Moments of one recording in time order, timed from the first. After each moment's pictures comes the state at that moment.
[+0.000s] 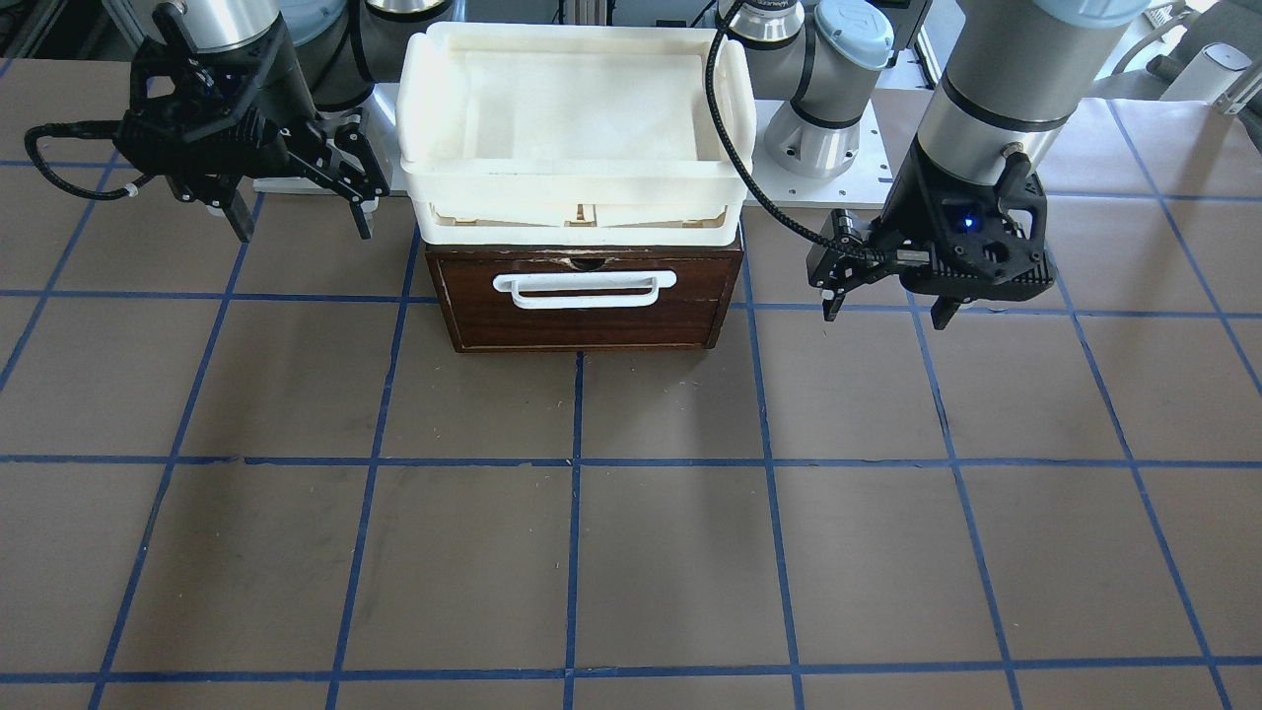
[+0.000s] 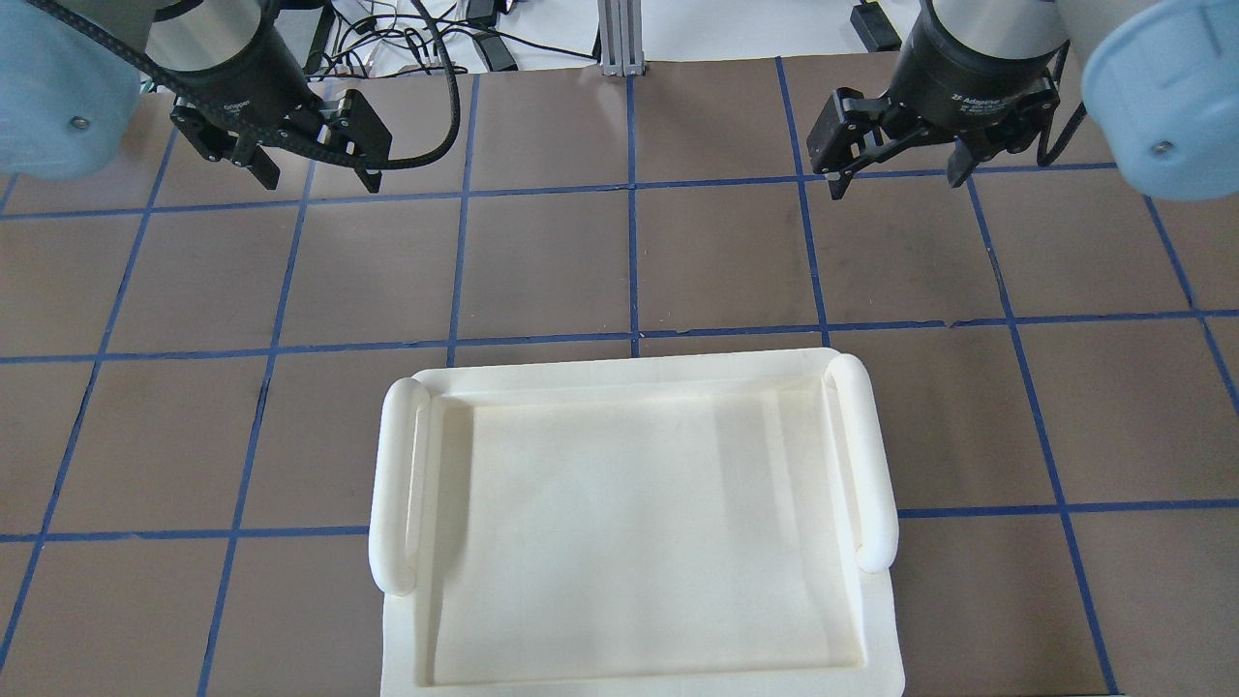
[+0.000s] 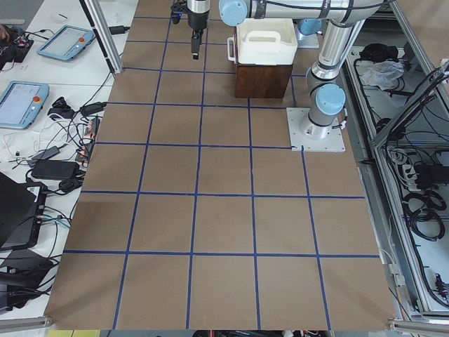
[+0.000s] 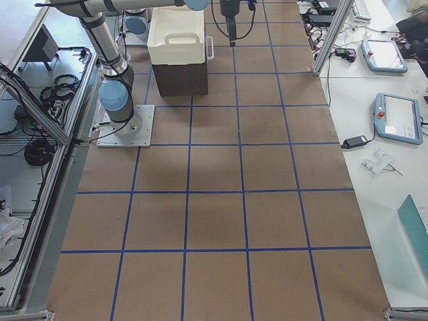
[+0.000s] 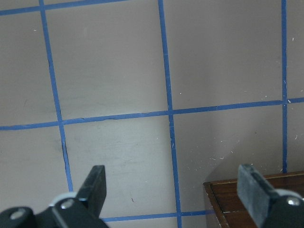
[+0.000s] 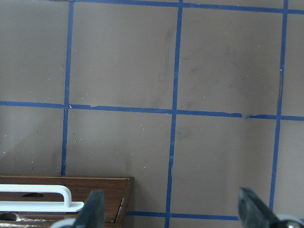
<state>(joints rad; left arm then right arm) -1.55 -1.65 -1.50 -1.47 1.59 0.10 1.63 -1.61 1.55 -1.64 -1.57 -0.01</state>
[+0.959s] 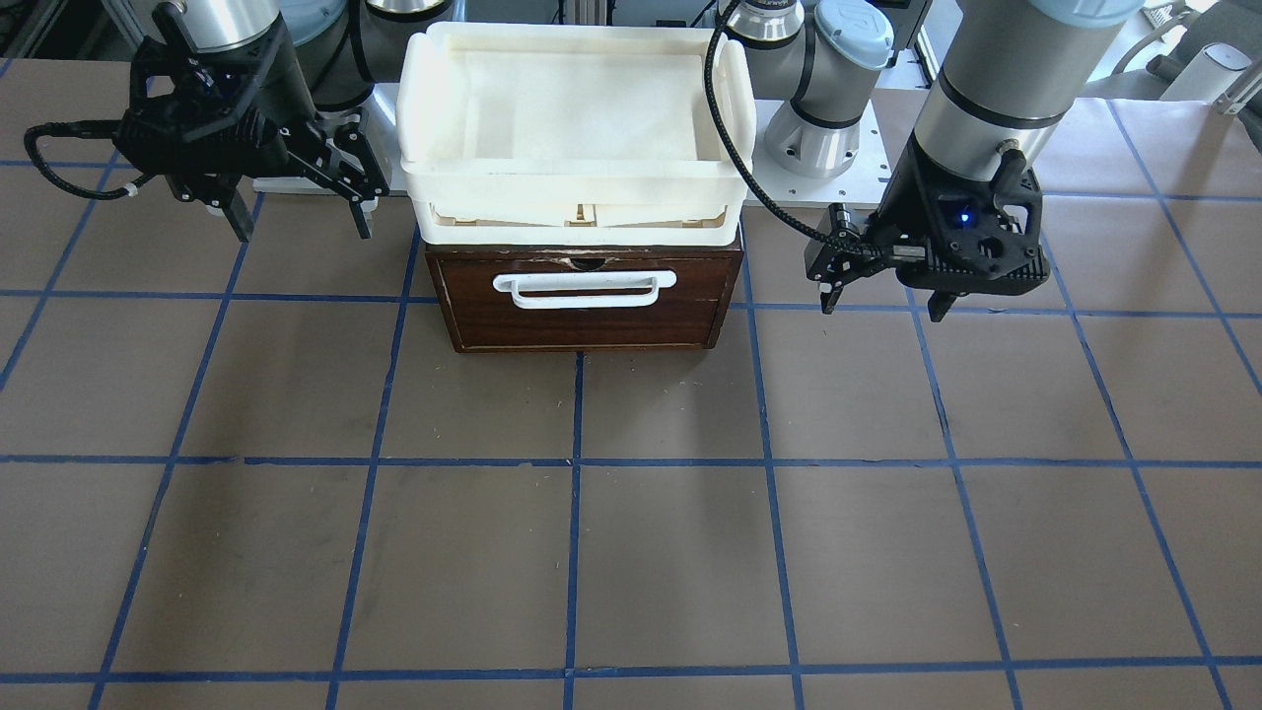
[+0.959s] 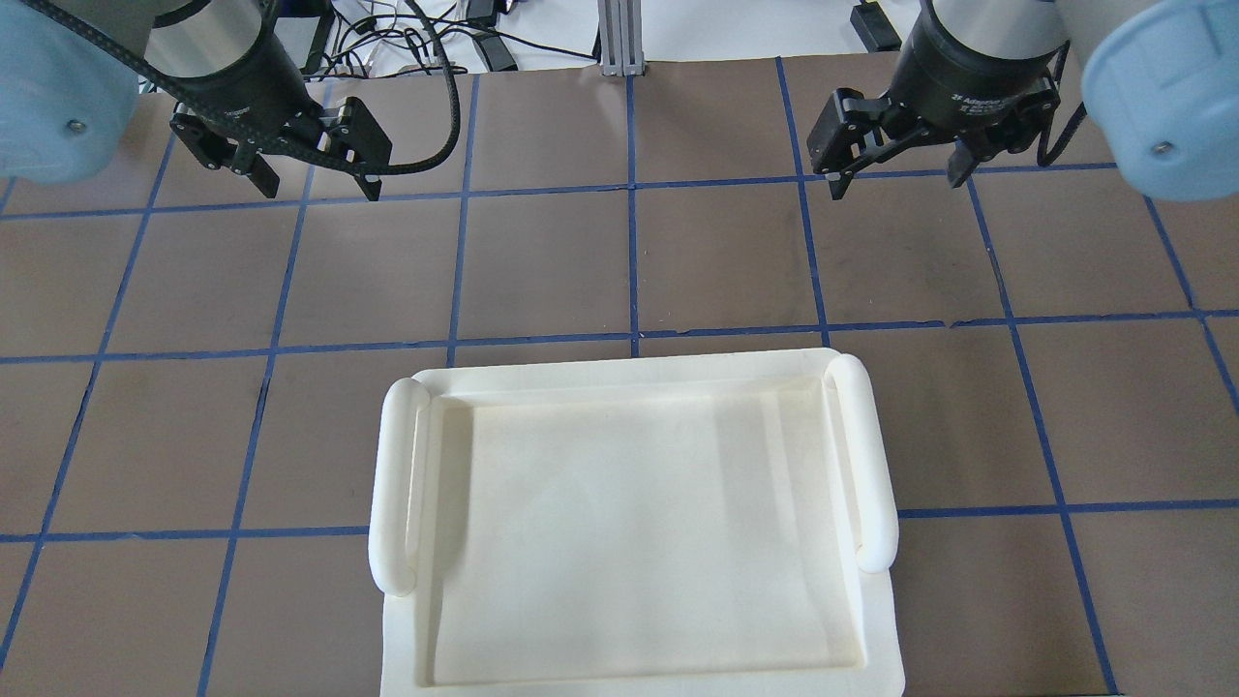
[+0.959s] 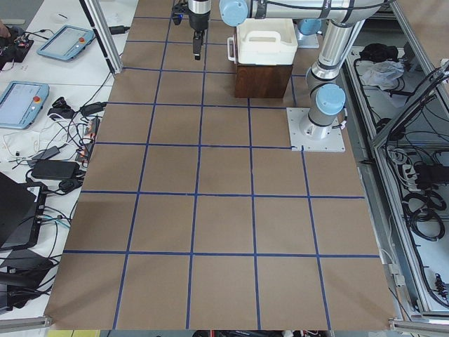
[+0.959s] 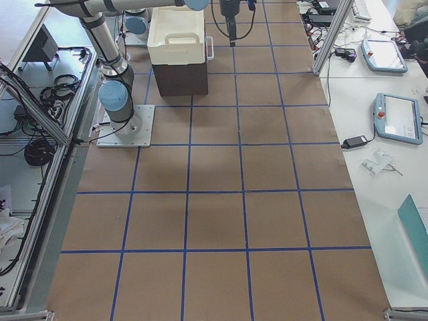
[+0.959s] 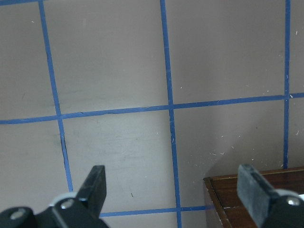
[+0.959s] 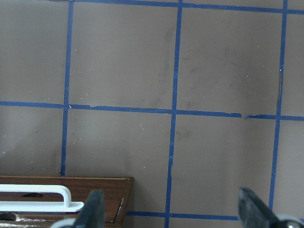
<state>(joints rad) -1.55 -1.64 -1.51 -1.50 1.59 0.10 1.63 -1.61 1.55 -1.64 -1.57 -0.01</state>
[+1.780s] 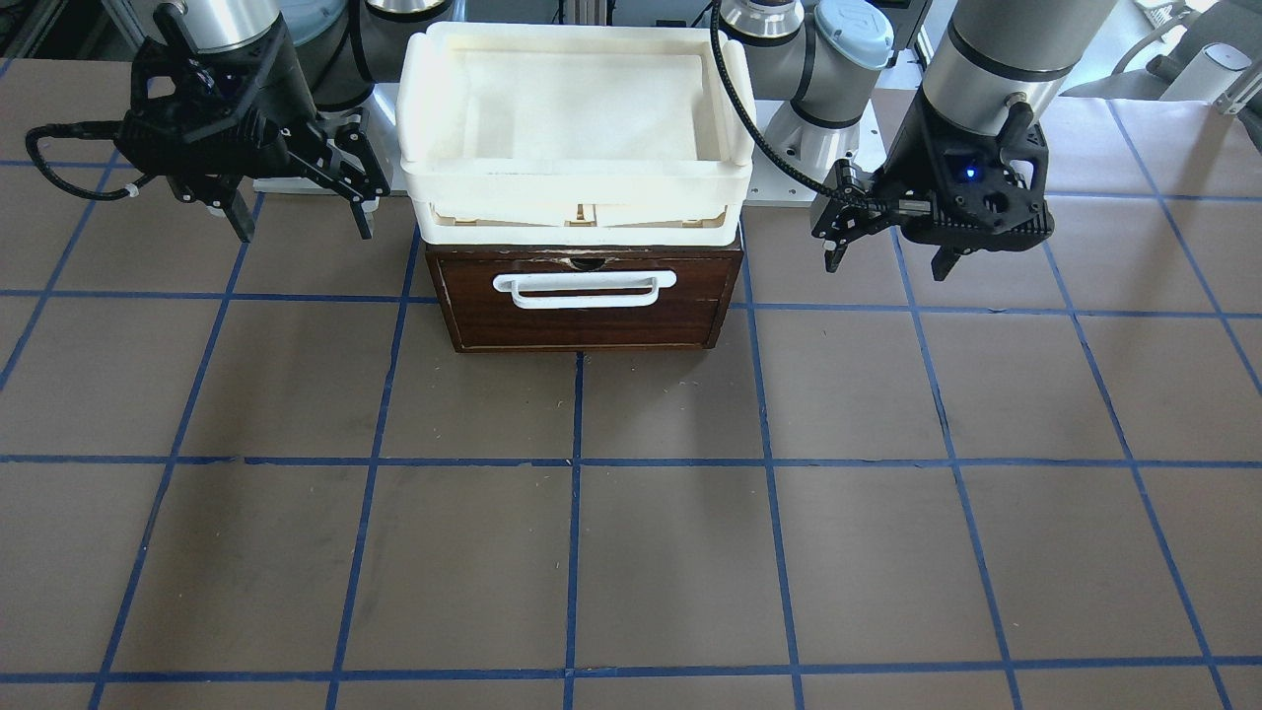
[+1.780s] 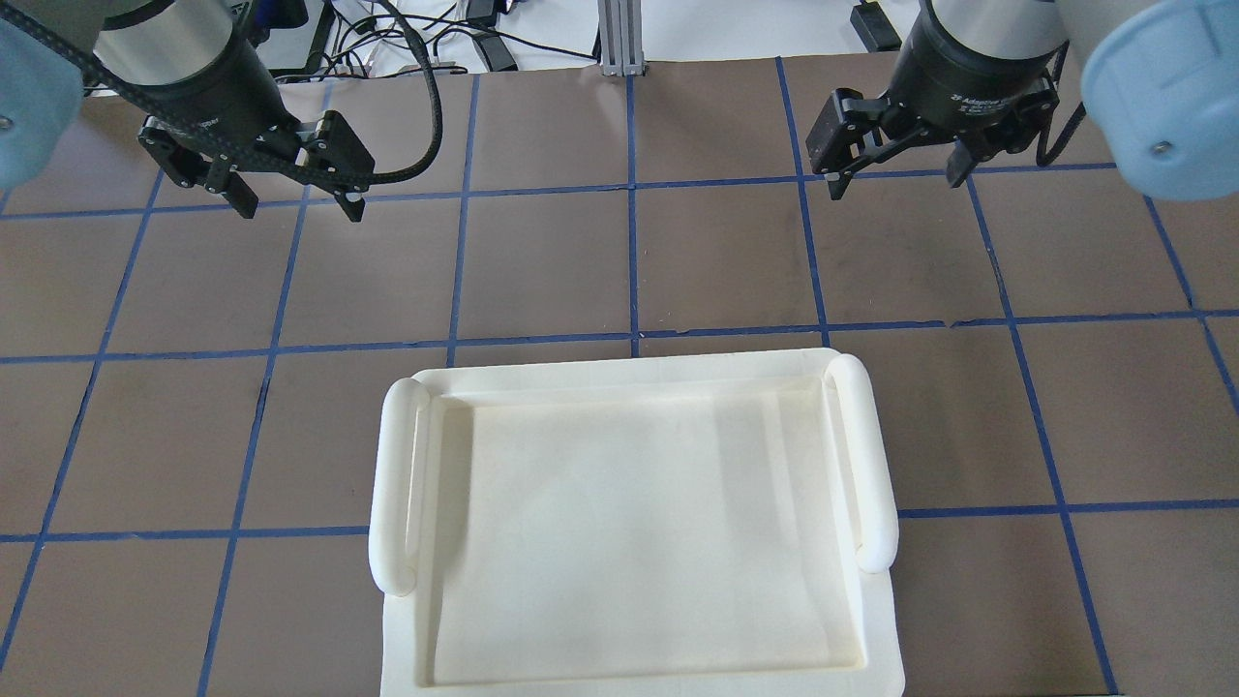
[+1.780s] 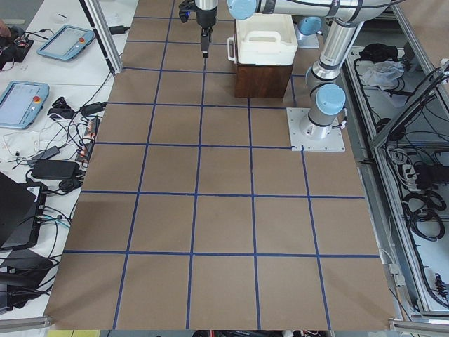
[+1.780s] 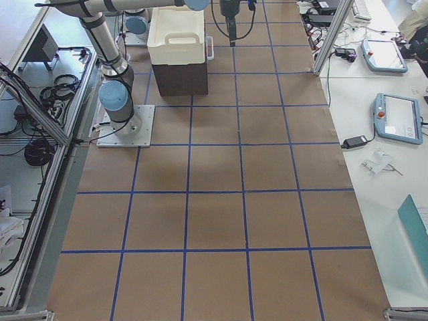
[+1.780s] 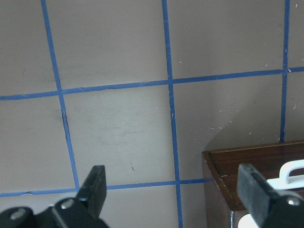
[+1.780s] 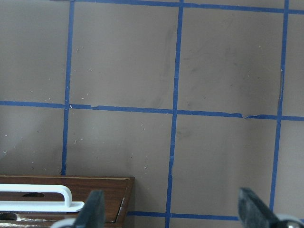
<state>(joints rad) -1.54 -1.59 -1.51 -1.59 1.59 0.11 1.63 -1.61 1.55 -1.64 -1.57 -0.01</state>
